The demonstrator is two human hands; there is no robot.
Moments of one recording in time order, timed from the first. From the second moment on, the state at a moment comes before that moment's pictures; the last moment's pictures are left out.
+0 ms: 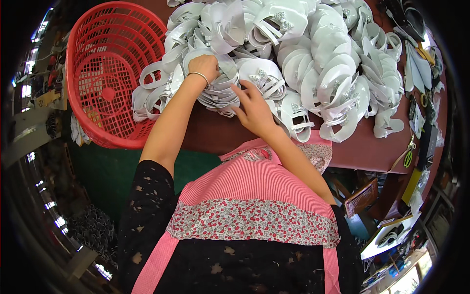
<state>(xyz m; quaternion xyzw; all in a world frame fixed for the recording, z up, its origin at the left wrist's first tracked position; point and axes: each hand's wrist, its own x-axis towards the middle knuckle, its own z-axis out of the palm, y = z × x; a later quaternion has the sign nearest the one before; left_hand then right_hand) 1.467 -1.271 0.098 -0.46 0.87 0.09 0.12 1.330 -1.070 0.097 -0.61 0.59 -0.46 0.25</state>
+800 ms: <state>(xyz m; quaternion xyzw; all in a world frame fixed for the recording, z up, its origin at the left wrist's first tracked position) 1.480 -1.277 0.099 -0.42 0.89 0.11 0.15 1.350 -1.065 0.055 -0.66 0.60 -0.39 0.23</state>
